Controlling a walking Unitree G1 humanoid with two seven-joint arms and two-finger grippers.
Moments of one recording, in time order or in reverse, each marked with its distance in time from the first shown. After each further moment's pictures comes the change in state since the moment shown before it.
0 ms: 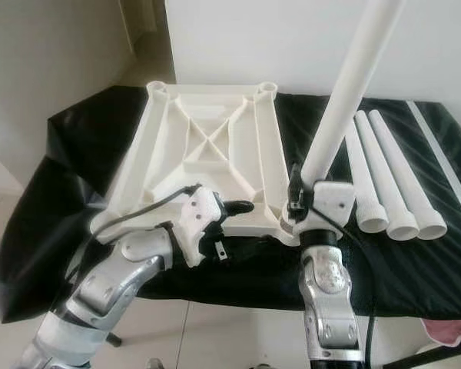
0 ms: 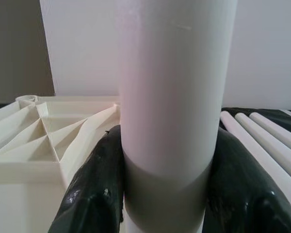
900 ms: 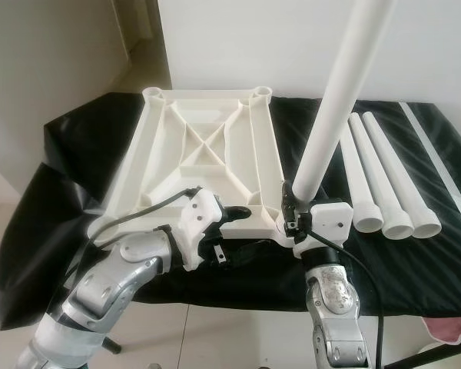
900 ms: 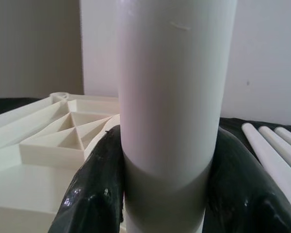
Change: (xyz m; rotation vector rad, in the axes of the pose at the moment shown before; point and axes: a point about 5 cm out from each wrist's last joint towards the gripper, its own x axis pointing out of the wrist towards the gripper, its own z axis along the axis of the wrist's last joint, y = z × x) left arm -0.003 -0.002 0.001 -0.027 0.036 -0.004; right arm -0.011 0.004 -0.015 -0.022 0.014 0.223
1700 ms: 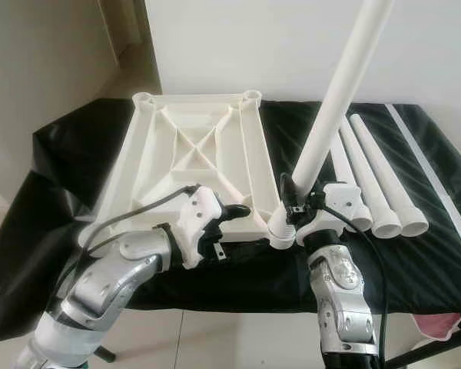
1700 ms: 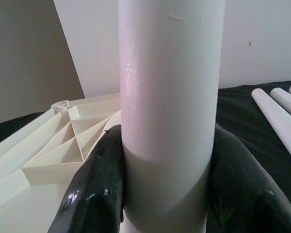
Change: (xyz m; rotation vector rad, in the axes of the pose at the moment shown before) left arm -0.002 0.000 0.008 0.007 -0.006 0.001; right arm 0.019 -0.011 -0.006 0.250 0.104 -0.044
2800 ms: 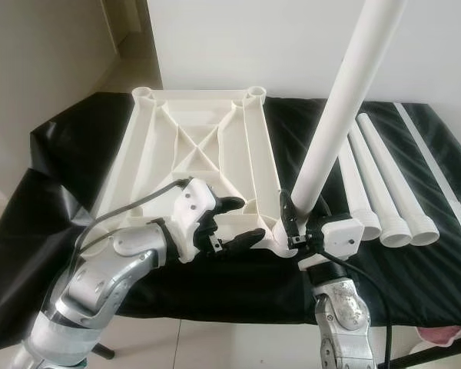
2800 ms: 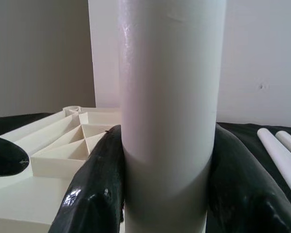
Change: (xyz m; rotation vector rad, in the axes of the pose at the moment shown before) left arm -0.005 0.006 0.001 -0.022 0.007 0.048; right arm -0.043 0.003 -0.005 -0.169 -0.167 0.091
